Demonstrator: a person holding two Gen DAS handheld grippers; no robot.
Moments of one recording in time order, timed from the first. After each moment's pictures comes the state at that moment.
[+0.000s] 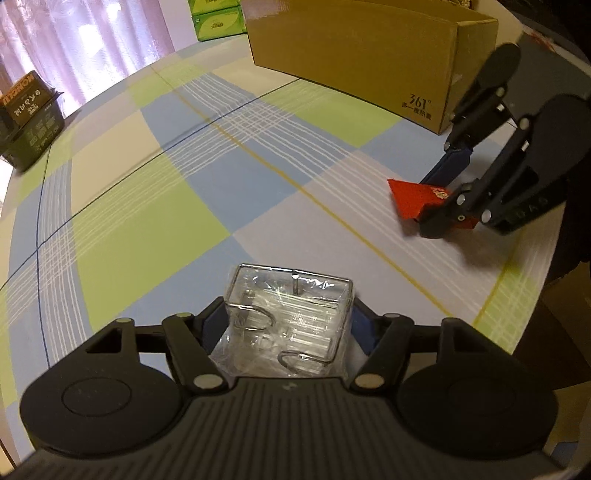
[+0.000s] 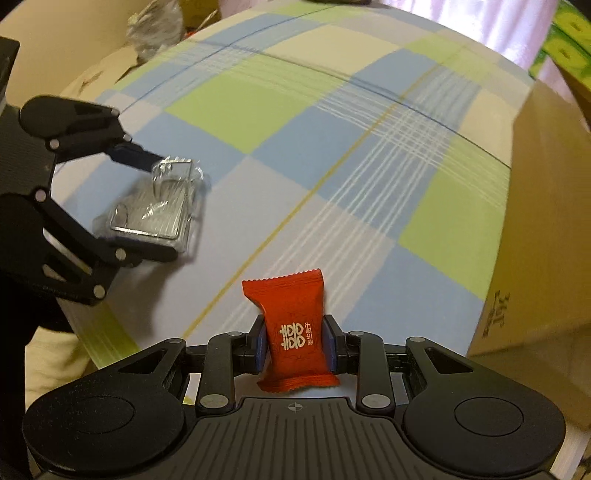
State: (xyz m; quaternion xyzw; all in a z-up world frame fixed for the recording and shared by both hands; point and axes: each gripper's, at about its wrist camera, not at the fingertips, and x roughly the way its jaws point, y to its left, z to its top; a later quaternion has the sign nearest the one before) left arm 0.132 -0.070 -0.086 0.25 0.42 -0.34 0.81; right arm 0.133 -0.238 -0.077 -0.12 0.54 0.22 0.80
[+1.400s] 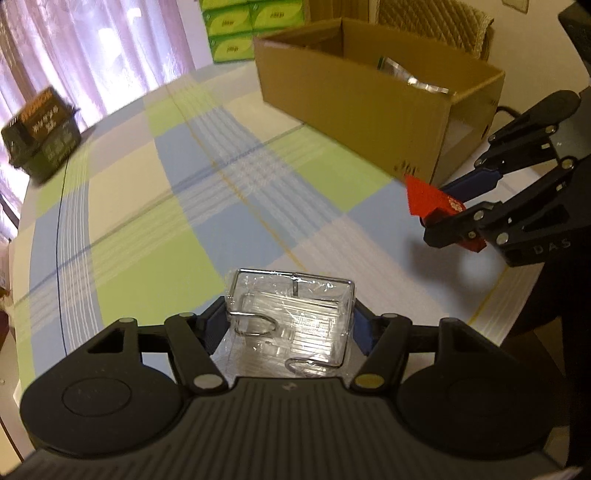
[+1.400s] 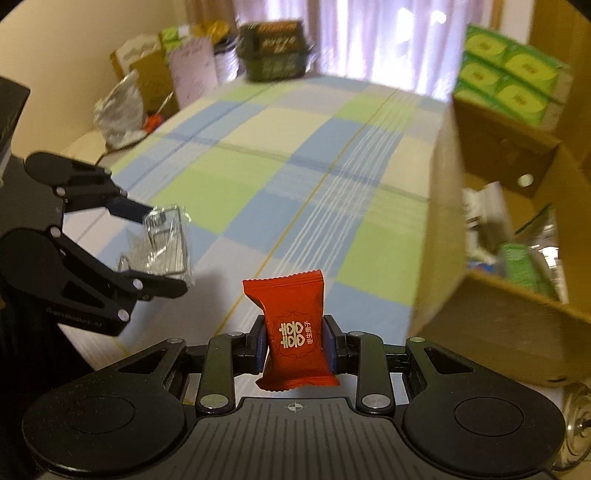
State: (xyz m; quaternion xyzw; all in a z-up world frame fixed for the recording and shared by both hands) left arm 0.122 -0.111 -0.021 0.23 0.41 -0.31 0.83; right arm 0.094 -0.275 0.001 -0.05 0.45 0.16 0.88
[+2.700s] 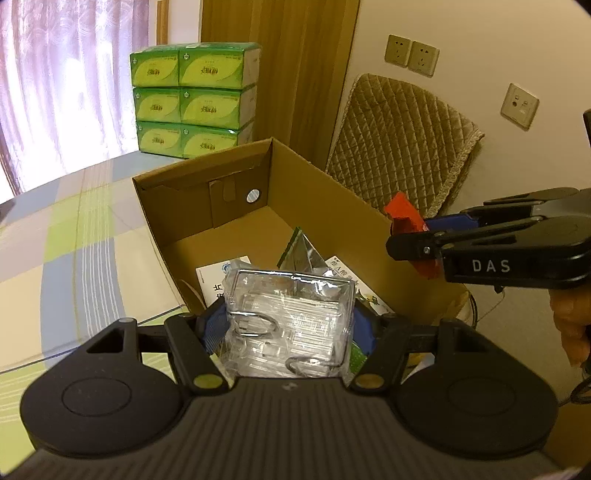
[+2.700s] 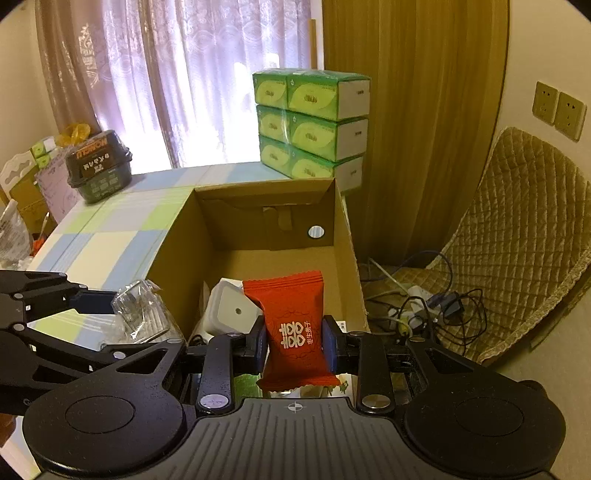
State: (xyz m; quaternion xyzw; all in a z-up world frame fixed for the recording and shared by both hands) left arm 0.201 -0.328 0.035 0.10 0.37 -0.36 0.85; right arm 0.152 -0.496 0.083 0.04 0.38 -0.01 0.92
